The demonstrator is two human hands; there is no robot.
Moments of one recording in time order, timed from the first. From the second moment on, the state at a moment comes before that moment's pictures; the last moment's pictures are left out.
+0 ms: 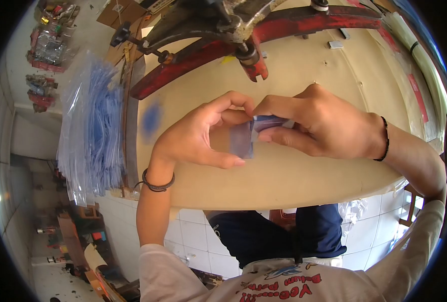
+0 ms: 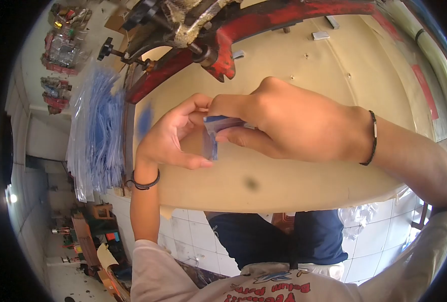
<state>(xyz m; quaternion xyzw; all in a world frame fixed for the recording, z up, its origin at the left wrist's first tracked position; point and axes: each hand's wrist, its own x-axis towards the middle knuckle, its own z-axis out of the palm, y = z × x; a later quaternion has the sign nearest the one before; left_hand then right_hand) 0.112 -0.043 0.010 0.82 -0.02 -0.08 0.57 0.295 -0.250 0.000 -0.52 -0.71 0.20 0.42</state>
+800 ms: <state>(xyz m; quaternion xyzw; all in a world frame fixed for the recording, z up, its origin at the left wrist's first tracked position) 0.114 -0.043 0.009 0.78 0.00 -0.10 0.62 0.298 -0.249 -0.007 -0.52 -0.73 0.15 0.41</state>
